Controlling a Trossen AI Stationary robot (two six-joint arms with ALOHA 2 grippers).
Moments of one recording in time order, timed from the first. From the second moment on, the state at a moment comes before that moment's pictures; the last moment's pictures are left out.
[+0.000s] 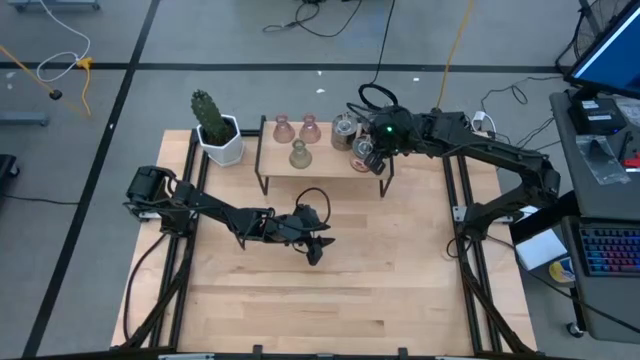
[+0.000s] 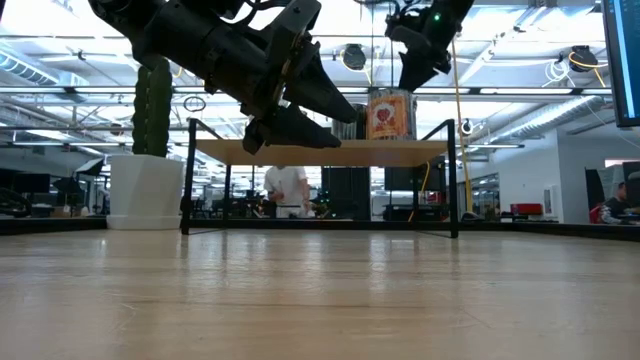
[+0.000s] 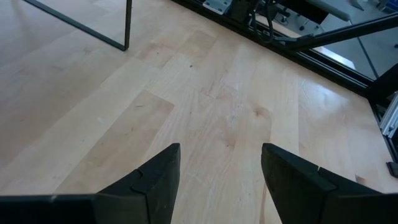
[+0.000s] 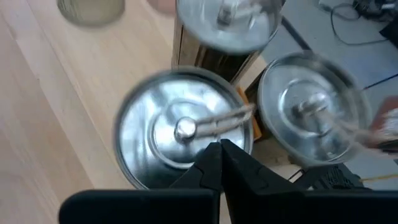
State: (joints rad) left arm -0.18 1.72 0.88 0.37 -0.26 -0.53; right arm -0.40 1.42 1.41 -0.87 0.23 0.07
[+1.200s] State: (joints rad) left arm -0.27 0.93 0.51 0.29 -0.38 -0.29; right arm -0.16 0.58 0.86 -0.64 0.21 0.21
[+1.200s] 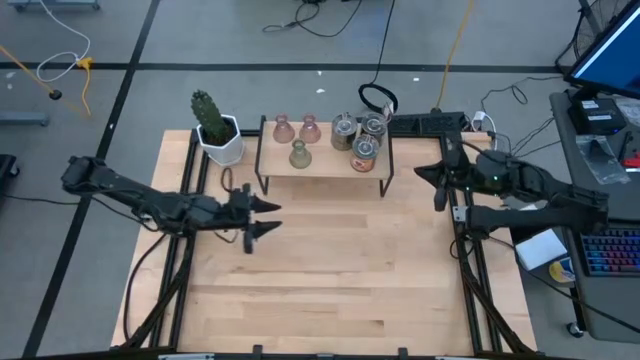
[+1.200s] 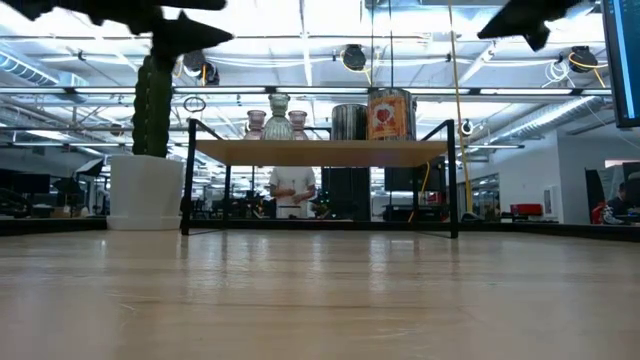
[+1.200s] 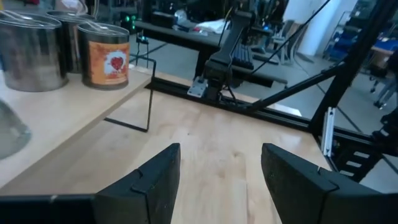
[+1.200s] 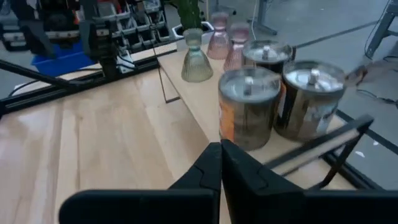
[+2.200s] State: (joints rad) left arm -0.35 0.54 0.38 0.00 -0.50 -0.23; right arm -0.16 0.28 0.47 -0.58 0.21 0.50
